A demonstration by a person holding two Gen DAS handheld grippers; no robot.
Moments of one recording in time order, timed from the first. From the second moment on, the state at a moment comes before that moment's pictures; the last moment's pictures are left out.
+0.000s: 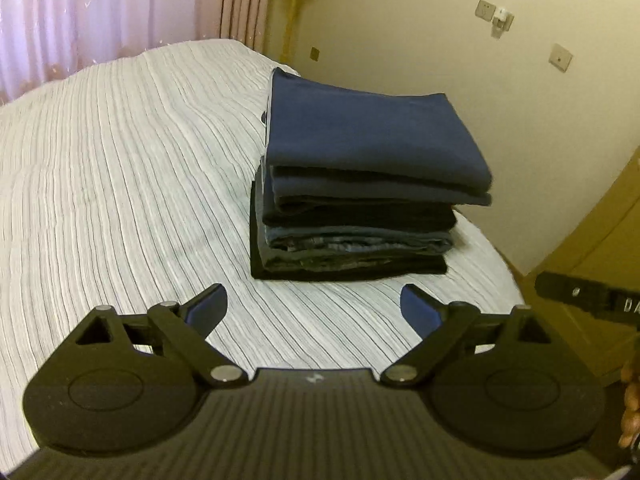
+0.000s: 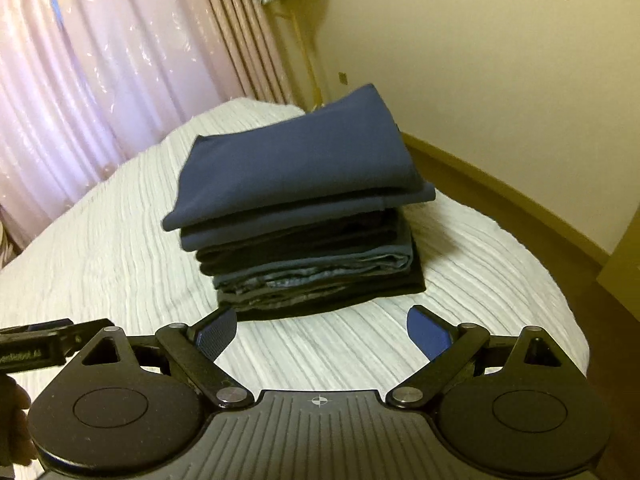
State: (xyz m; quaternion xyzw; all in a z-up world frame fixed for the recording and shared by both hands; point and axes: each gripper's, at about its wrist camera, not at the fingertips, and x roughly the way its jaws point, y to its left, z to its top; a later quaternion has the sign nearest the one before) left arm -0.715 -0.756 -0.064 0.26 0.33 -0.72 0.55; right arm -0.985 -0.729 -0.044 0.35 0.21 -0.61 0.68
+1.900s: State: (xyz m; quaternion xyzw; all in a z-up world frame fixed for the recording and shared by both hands) left arm -0.785 -0.740 -0.063 0.34 0.30 -0.67 0.59; right arm -1.002 -0.733 -0.043 0.36 0.25 -0.57 0.69
